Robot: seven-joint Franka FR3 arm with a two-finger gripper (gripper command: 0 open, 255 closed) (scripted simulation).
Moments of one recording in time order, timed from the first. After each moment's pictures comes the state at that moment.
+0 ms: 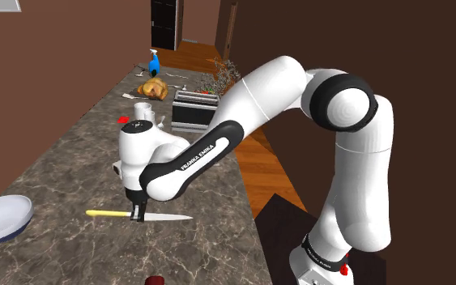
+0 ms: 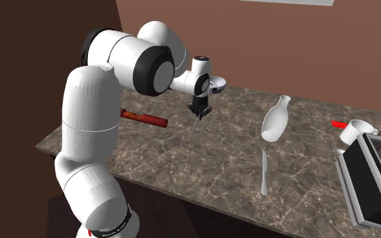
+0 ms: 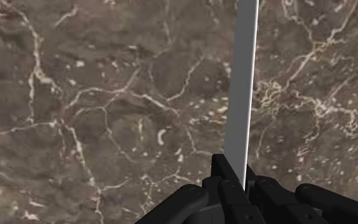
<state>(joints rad) 0.30 0.39 0.26 -2.02 -0.15 2.42 -0.12</state>
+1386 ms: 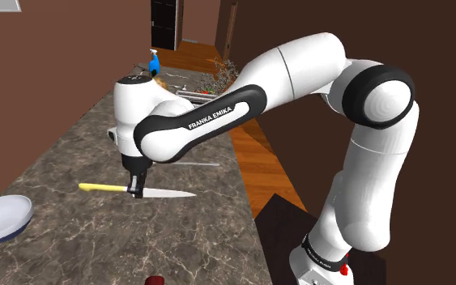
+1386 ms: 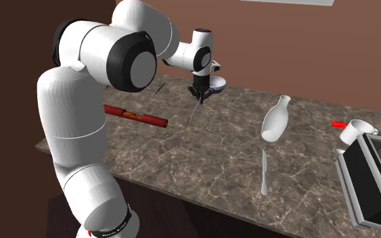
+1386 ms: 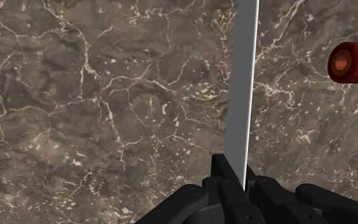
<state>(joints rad) 0.27 0.23 0.29 -1.94 -0.08 2.18 -0.17</state>
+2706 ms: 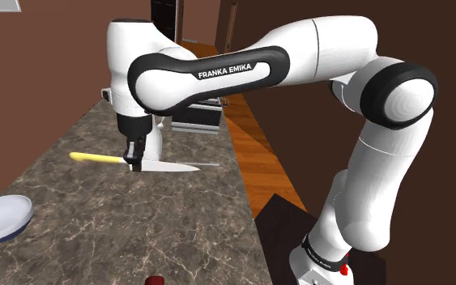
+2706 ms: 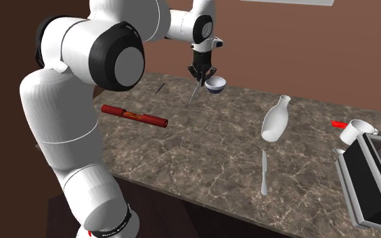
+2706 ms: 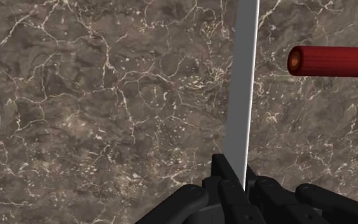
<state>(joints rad) 0.27 0.14 0.30 -1.77 -0.04 1.93 -0.19</state>
